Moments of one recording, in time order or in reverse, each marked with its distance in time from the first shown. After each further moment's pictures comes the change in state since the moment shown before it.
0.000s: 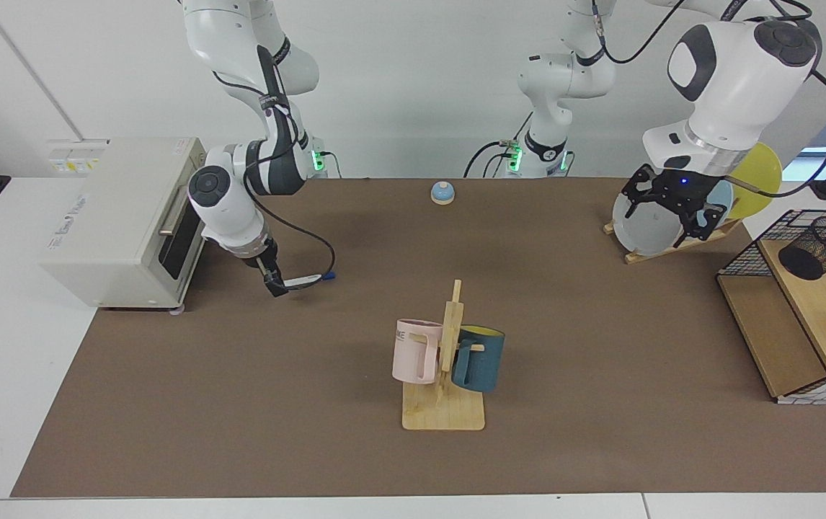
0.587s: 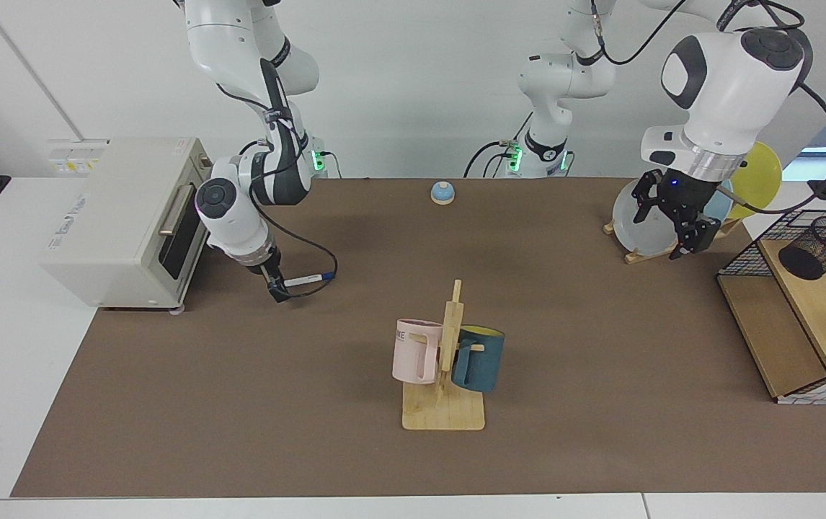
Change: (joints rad) left arm -0.003 -0.008 0.002 -0.056 0.032 0.101 0.374; right arm 0.000 0.045 0.002 -0.016 0.000 0.058 0.000
